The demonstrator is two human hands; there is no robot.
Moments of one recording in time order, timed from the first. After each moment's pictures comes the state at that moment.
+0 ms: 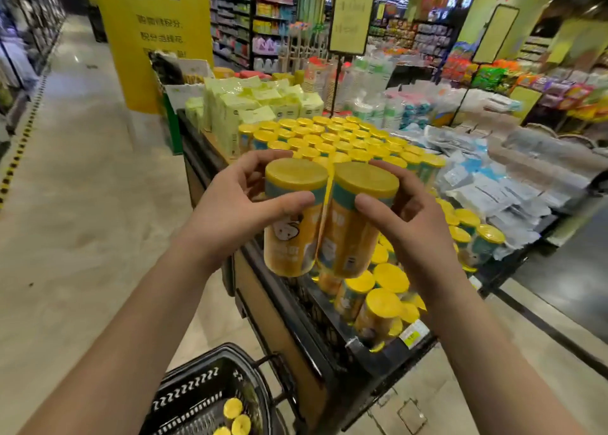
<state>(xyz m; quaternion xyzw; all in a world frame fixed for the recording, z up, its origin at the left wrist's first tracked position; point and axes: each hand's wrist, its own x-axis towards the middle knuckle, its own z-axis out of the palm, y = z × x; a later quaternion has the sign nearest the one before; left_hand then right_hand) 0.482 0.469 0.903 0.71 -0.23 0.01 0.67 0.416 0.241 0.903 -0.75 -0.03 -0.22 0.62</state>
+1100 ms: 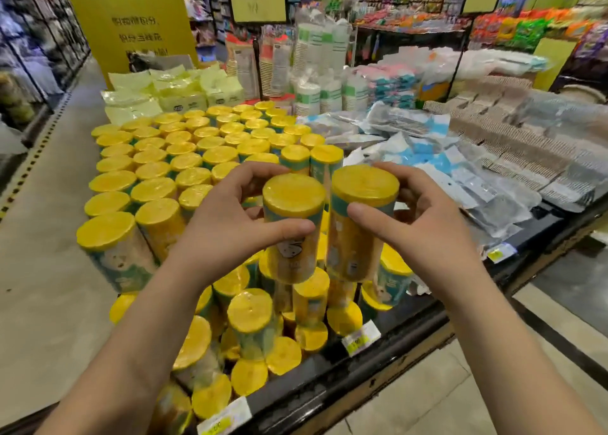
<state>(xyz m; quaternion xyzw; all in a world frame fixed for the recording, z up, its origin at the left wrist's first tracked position) 0.547 0.022 0.870 0.80 -0.19 0.06 0.57 0.499 -0.216 0.865 -0.79 -0.03 -0.18 0.59</state>
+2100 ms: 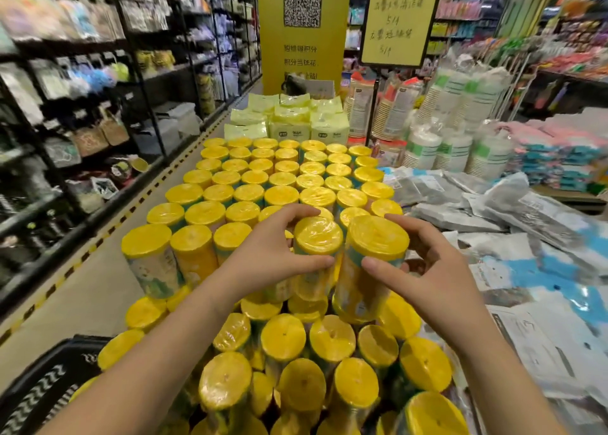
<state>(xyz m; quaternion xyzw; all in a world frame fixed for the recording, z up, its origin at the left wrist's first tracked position) 0.668 -0.024 0.852 0.89 0.00 0.12 0.45 0.697 -0.269 0.855 -0.77 -0.22 -0.03 0.60</state>
